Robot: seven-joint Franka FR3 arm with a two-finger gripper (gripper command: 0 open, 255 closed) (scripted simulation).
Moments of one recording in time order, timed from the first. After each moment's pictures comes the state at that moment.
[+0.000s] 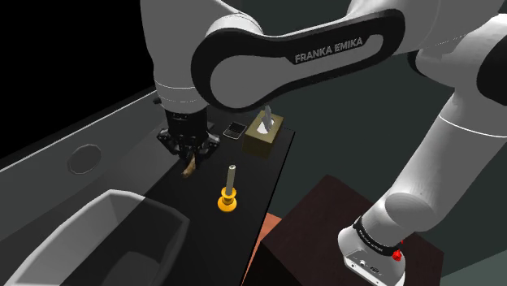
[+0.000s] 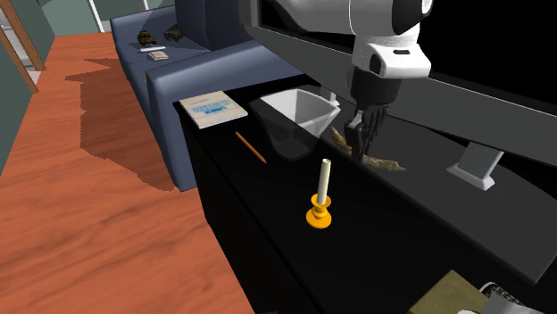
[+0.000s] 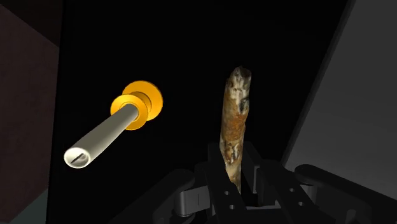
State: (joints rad) arm -0.14 0.17 0.93 -1.82 -0.17 1.87 1.71
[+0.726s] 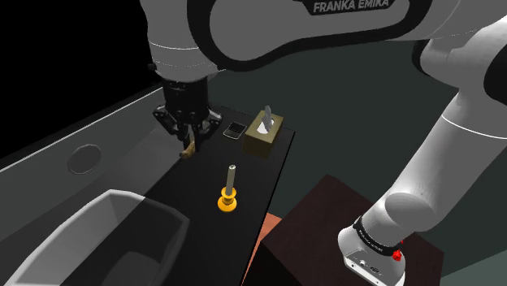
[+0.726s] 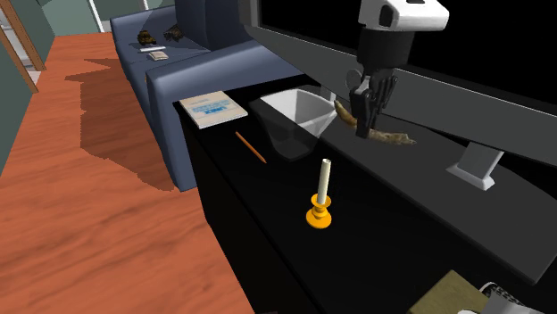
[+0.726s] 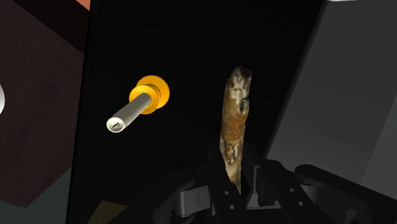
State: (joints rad) arm -0.14 0.15 0.94 -1.69 -0.15 1.72 1.69
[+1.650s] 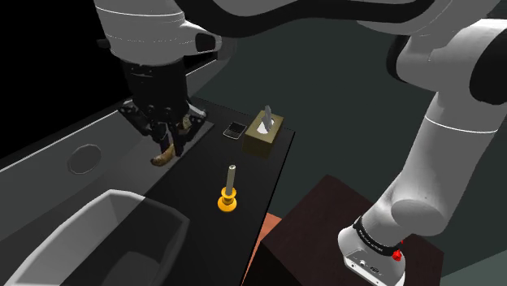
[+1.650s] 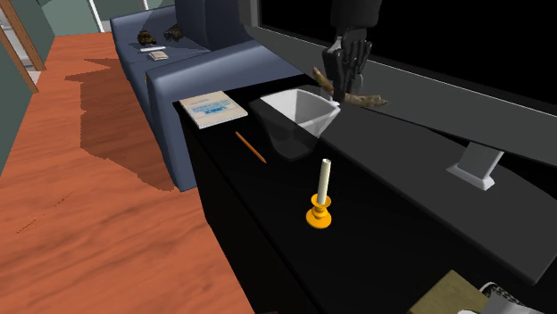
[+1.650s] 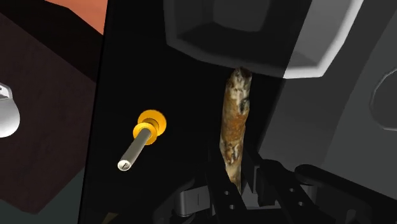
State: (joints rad) arm 0.02 0.28 0.97 -1.46 -0.24 1.57 1.85
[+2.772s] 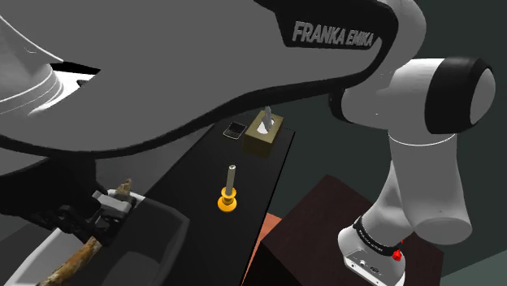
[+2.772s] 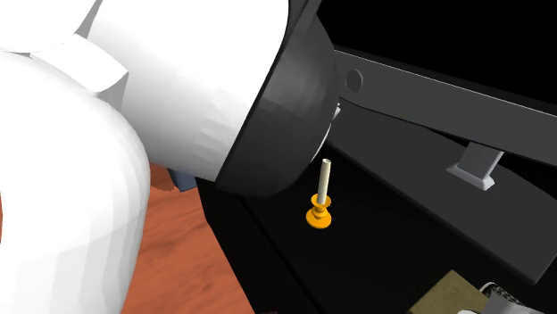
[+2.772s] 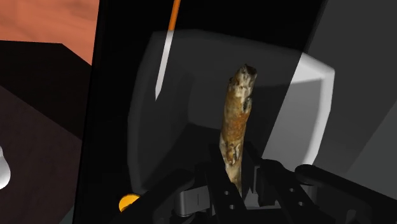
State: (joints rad) arm 0.50 0.62 0.90 -1.09 -0.48 1.45 2.14
